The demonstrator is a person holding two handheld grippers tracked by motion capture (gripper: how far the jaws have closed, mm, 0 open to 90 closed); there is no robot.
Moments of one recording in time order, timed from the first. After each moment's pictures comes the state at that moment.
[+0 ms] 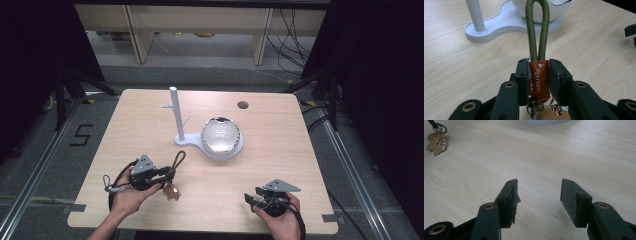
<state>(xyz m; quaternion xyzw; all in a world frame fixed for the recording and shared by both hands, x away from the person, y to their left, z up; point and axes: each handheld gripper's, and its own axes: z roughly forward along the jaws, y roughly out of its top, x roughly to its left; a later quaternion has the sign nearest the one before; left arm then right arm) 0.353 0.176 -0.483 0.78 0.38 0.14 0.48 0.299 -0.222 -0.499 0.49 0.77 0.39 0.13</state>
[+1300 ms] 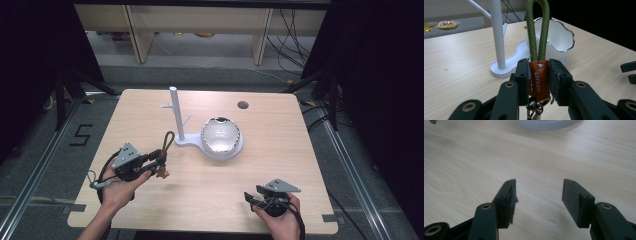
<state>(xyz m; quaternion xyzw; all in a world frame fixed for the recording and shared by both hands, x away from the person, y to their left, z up) 0.353 0.194 -0.438 0.72 0.38 0.21 0.55 0.301 -0.221 -0.500 0.48 0.77 0.40 0.15</state>
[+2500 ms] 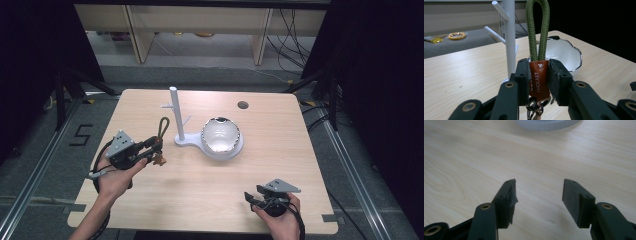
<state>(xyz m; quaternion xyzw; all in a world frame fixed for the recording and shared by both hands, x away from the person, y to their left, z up) 0.369 0.201 -0.413 0.70 0.38 0.24 0.57 0.300 -0.221 -0.500 0.48 0.77 0.40 0.16</state>
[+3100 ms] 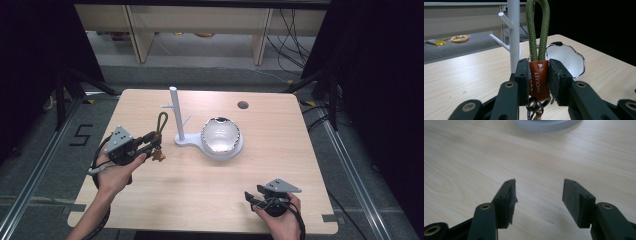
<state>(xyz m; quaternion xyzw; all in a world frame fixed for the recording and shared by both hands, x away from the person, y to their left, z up) 0.375 0.202 -0.404 0.69 0.38 0.24 0.57 0.297 -0.220 -0.496 0.49 0.76 0.40 0.14</state>
